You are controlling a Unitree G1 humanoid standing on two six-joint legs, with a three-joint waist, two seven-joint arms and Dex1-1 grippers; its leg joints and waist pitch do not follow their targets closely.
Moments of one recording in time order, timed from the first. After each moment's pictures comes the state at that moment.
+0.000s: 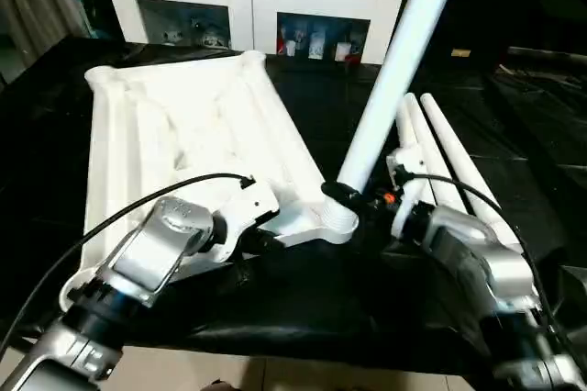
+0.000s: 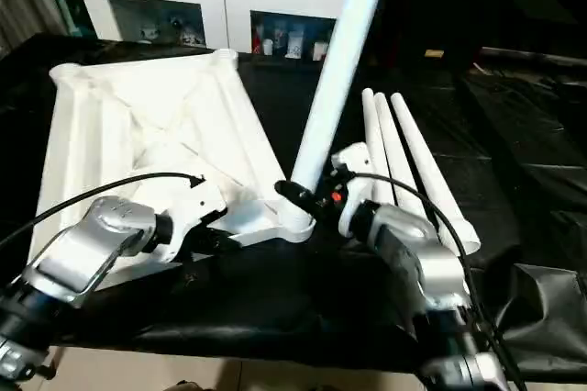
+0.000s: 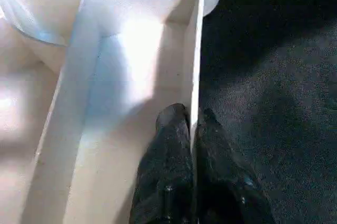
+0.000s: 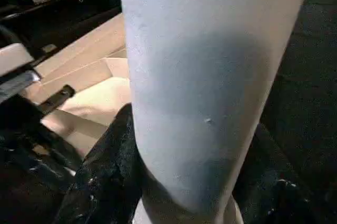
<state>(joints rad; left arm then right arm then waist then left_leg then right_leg) -0.46 0.48 -0.38 0.07 -0.03 0.69 -0.98 -0.41 -0.26 0.06 0.26 0.38 0.39 0.74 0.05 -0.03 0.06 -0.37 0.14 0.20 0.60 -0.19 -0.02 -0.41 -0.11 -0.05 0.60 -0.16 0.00</state>
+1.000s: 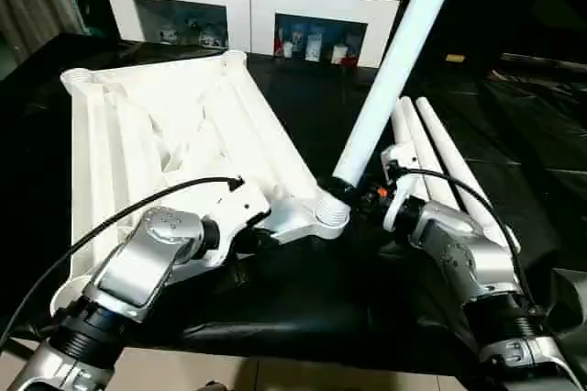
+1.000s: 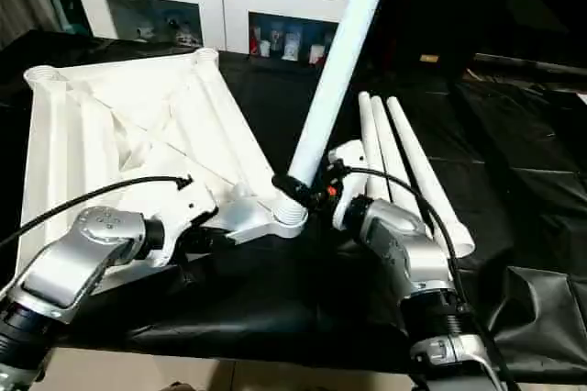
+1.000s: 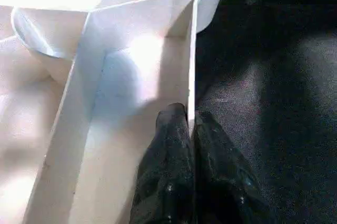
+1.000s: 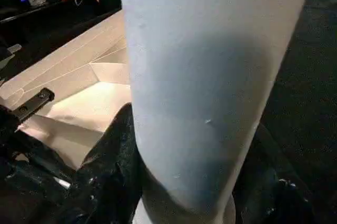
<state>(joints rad) -0.39 0.49 -0.34 0.02 -0.04 0.63 -0.93 -0.45 -0.22 0.05 0.40 0.37 0.28 0.79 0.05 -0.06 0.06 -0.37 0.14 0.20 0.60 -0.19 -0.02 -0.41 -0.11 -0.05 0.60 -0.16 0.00</state>
